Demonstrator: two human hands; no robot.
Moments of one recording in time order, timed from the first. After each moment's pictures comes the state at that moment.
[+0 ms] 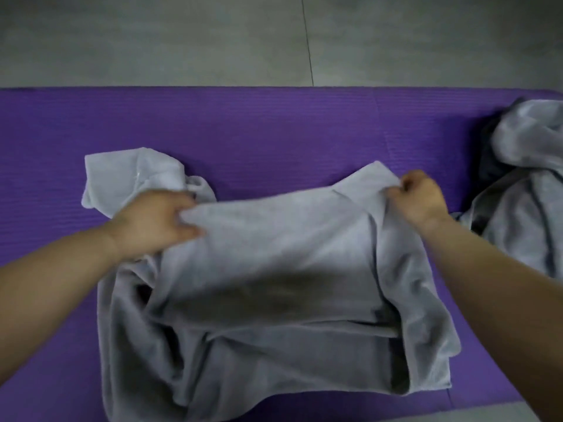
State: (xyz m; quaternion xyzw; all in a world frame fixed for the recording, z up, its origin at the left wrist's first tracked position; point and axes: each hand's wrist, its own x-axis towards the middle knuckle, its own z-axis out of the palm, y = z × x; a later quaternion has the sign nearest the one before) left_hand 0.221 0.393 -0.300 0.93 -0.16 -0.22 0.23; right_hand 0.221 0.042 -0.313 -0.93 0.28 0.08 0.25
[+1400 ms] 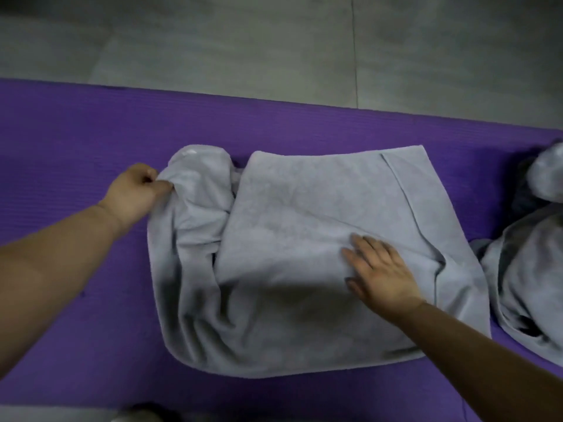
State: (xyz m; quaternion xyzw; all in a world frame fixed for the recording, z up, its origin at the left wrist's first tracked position) left_hand 0.209 0.469 -0.294 0.88 0.22 -0.07 0.40; right_hand 0.132 0.108 -0.339 -0.97 -0.19 0.18 -0.02
